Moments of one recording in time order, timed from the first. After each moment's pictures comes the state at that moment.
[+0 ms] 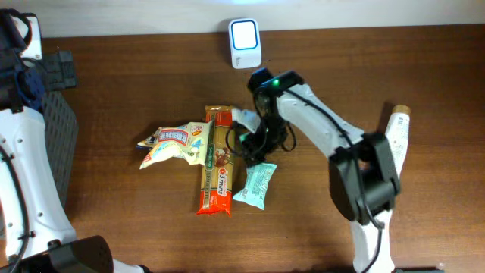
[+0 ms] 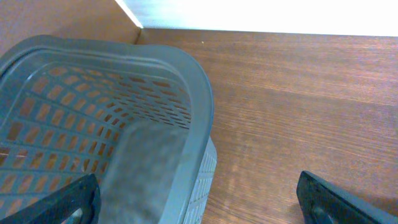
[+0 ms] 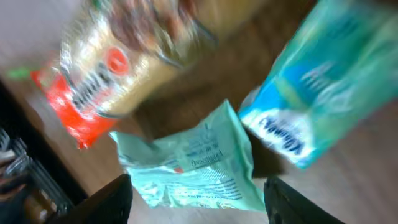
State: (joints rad) left arm 0.31 1.68 1.92 -0.98 -0.18 0.22; right arm 0.47 2.18 1.75 -1.28 -0.43 -0.39
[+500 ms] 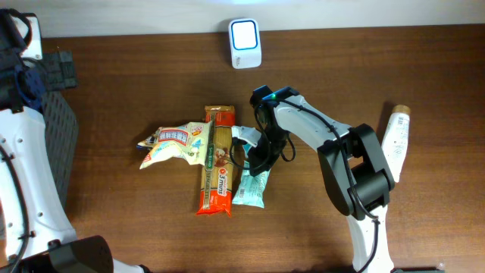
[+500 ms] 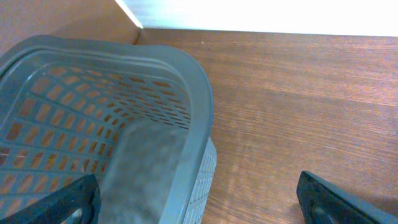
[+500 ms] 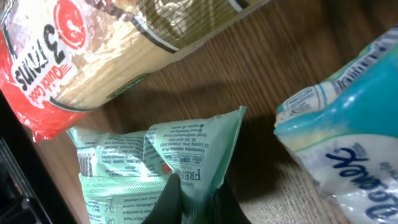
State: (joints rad) left arm 0.31 1.68 1.92 -0.98 -0.18 0.22; right arm 0.47 2.22 1.61 -1.15 -0.50 -0.54
